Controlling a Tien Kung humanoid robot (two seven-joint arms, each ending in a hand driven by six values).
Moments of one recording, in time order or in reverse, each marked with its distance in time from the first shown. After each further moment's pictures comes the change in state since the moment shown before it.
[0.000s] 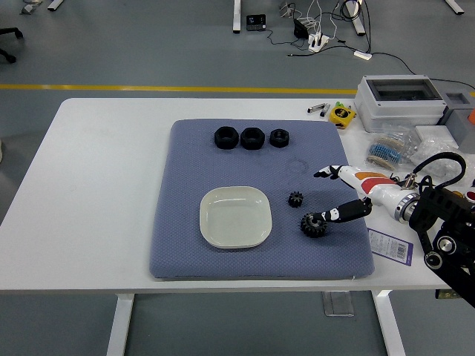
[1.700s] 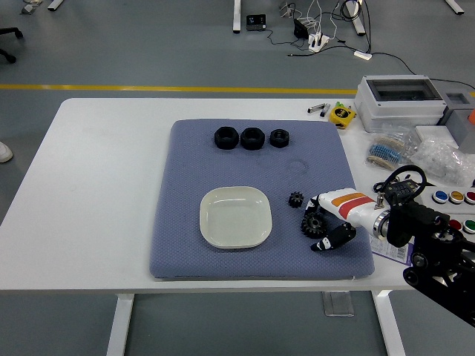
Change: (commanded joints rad) left arm 0.005 -0.001 0.001 0.000 0.002 0.001 0.003; right arm 0.104 0.045 -0.261 -0.127 -0.009 -0.083 0.025
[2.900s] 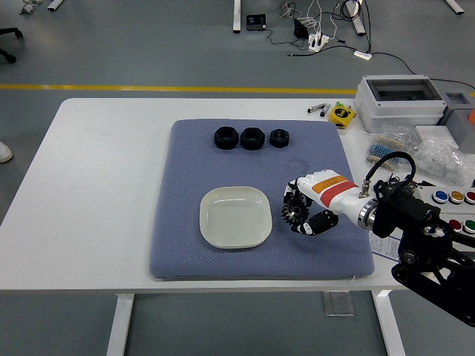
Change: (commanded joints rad) left arm -0.005 0.003 -0.002 0.000 0.003 -0.001 0.000; right arm 0.046 0.017 0.011 0.141 -0.040 -0.059 -0.012
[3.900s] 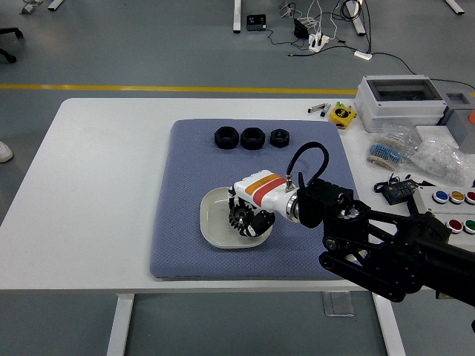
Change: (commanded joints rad) left arm -0.010 0.008 0.001 0.000 -0.019 0.003 -0.003; right arm 0.218 0.310 -0.220 -0.250 0.032 0.080 -0.100
